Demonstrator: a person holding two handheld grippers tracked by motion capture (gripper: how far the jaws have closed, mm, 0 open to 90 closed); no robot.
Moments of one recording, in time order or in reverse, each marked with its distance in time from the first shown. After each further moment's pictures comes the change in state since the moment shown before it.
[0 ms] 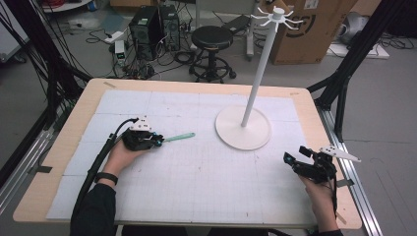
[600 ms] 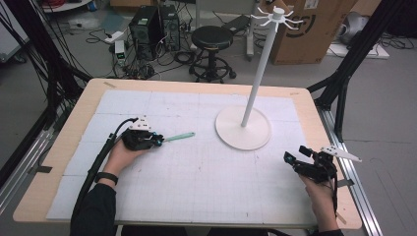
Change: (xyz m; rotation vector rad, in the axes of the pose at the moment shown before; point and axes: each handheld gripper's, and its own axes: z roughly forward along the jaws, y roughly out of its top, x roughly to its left) left arm 0.002 -0.001 0.000 -0.005 -0.010 -0.010; right arm -0.002 0.001 0.000 -0.011 0.016 0.018
